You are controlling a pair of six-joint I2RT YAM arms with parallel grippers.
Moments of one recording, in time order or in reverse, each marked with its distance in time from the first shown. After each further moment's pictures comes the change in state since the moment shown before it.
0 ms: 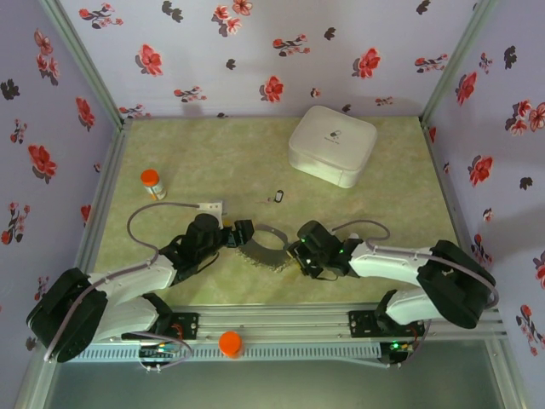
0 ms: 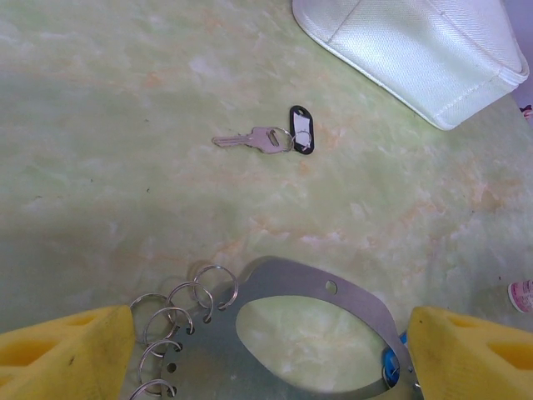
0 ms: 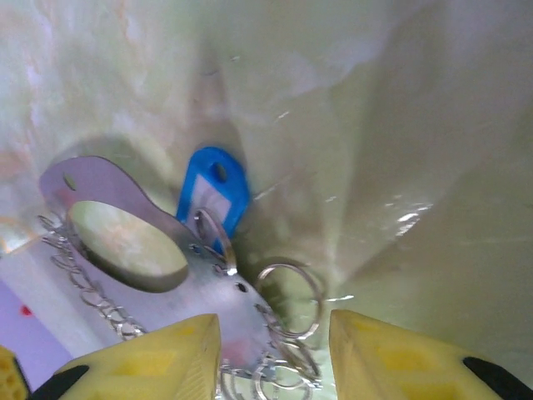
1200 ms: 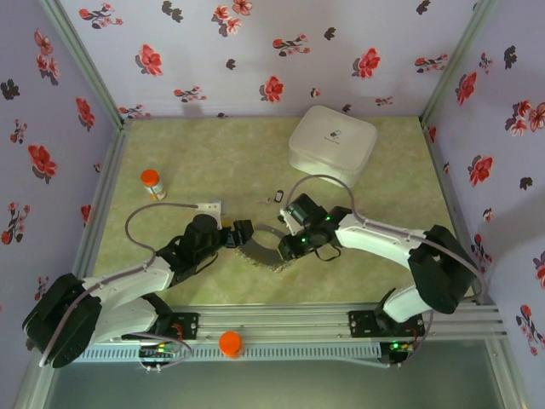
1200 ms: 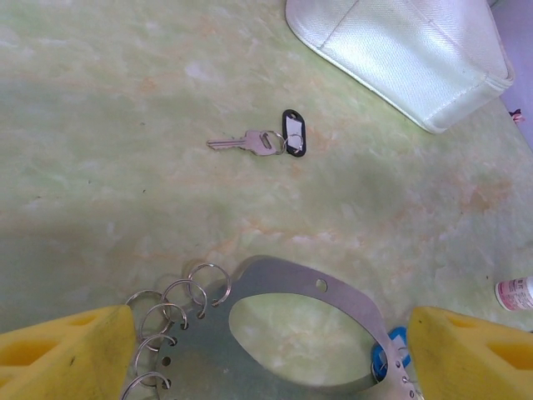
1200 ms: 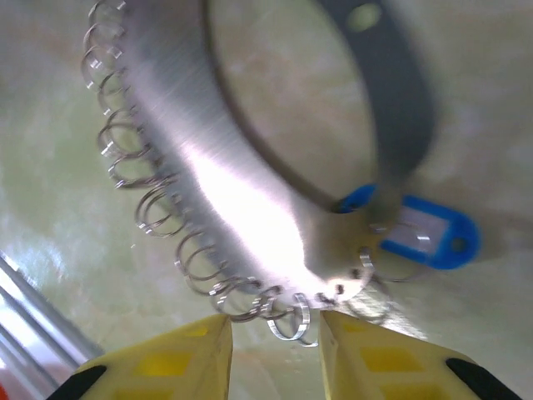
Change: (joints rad) left arm -0.006 -0.043 0.000 -0.031 -0.002 -0.007; right arm -0.087 0.122 0.368 -0.469 -0.191 -1.406
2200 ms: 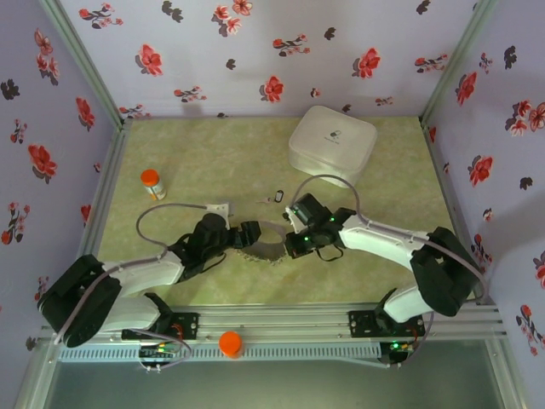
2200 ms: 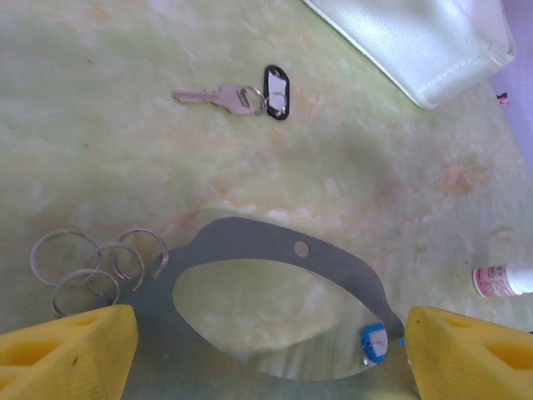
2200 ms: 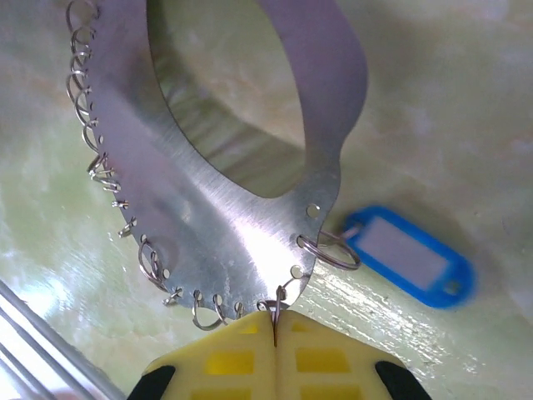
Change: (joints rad) left arm -0.019 0.136 0.016 0.091 0.060 -0.089; right arm -0.004 -0.006 -0.014 0.020 0.010 0.031
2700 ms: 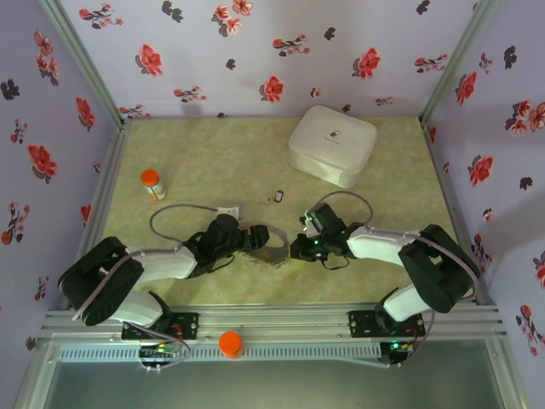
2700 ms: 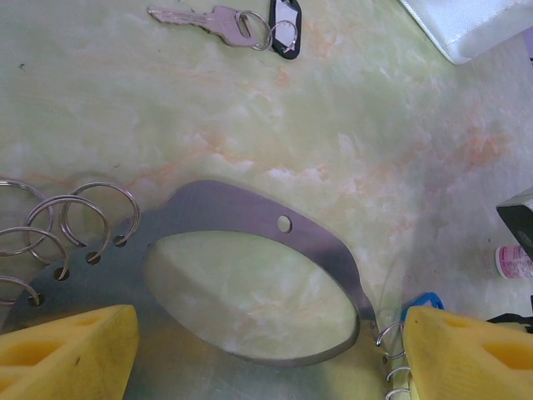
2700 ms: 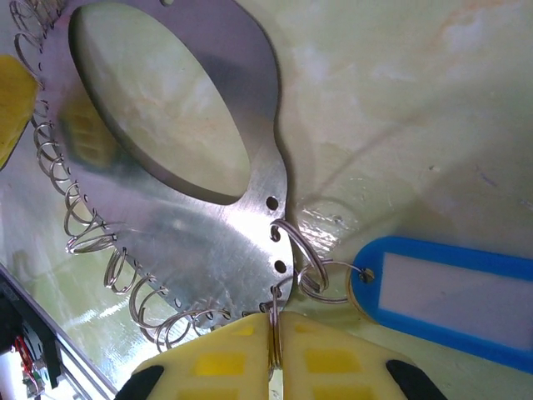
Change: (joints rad) left arm -0.054 0.179 0.051 0.040 0.021 -0.072; right arm -0.130 0.012 -0.274 0.405 -0.204 0.343
